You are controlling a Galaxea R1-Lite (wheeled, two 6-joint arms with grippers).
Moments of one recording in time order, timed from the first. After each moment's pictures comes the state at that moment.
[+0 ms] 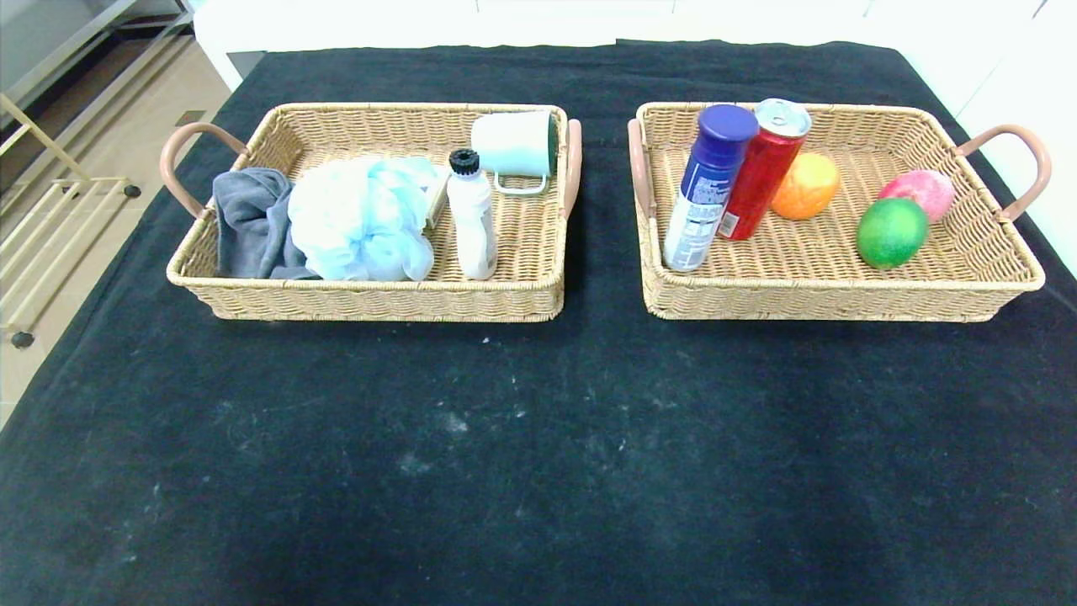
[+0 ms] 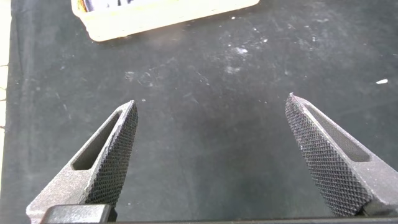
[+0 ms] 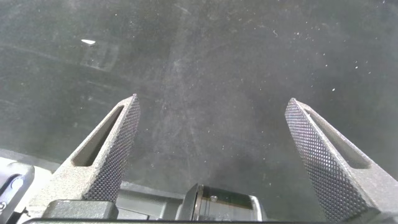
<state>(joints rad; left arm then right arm) 0.01 0.17 -0.67 0.49 -0.25 0.12 -0.01 0.12 -0.72 0.85 0.19 -0.09</state>
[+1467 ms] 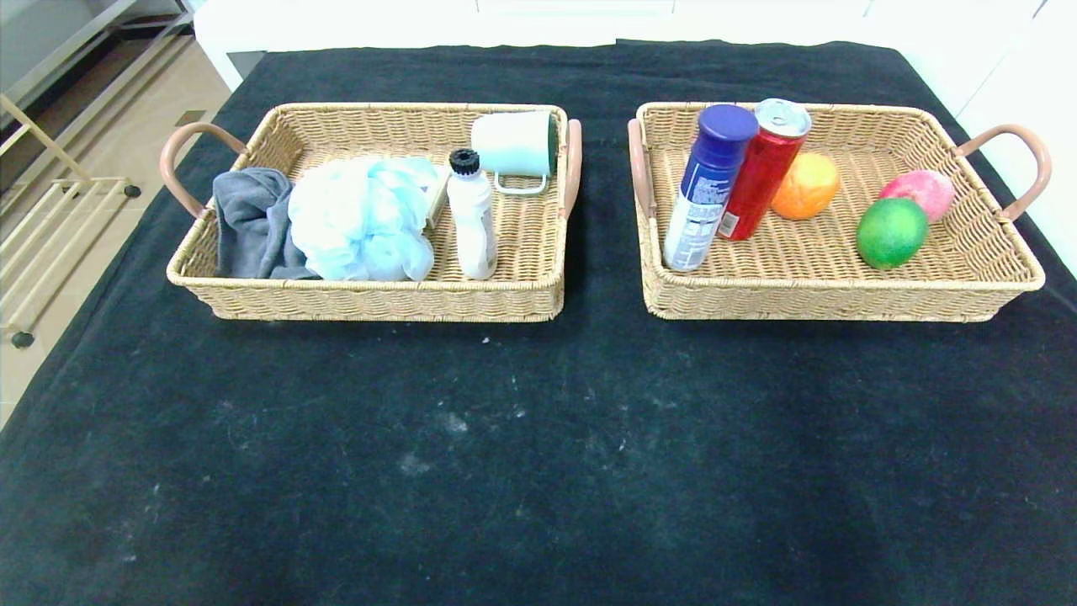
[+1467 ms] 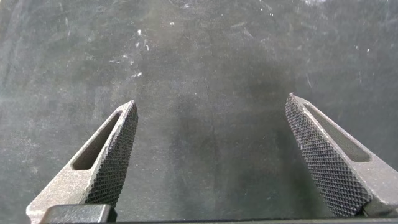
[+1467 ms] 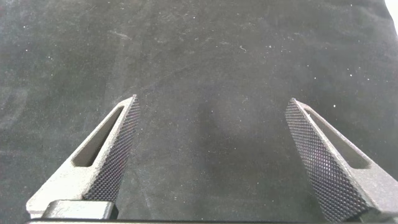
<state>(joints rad) 0.00 0.00 0.00 0.01 -0.02 0.07 0.00 0.00 0.00 0.00 0.01 -0.02</state>
